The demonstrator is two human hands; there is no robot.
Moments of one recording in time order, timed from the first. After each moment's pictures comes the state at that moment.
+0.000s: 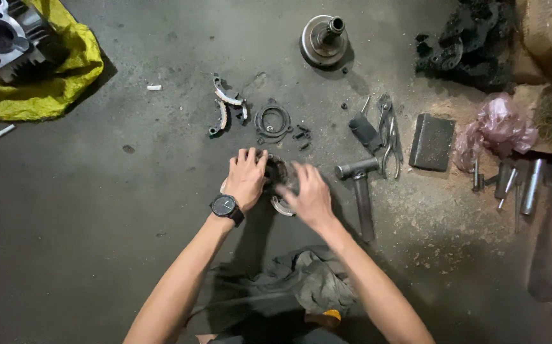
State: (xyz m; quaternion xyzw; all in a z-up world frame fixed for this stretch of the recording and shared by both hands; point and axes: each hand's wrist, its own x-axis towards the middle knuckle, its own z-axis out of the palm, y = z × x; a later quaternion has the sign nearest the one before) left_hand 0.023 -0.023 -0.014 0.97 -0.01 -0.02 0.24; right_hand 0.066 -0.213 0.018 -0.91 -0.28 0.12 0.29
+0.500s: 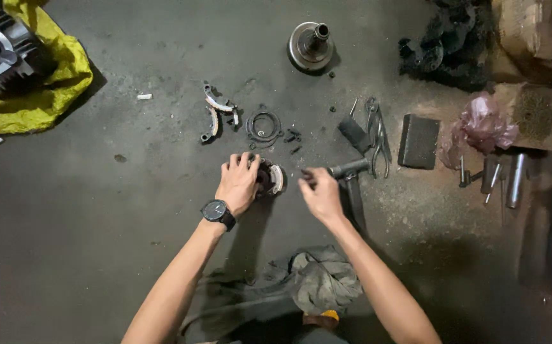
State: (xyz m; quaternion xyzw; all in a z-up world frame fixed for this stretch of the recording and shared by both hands) left_hand 0.026 -0.021 -0.013 0.97 -0.01 -0.05 0.25; right_hand 0.088 -0.266 -0.019 -0.93 -0.11 0.16 0.32
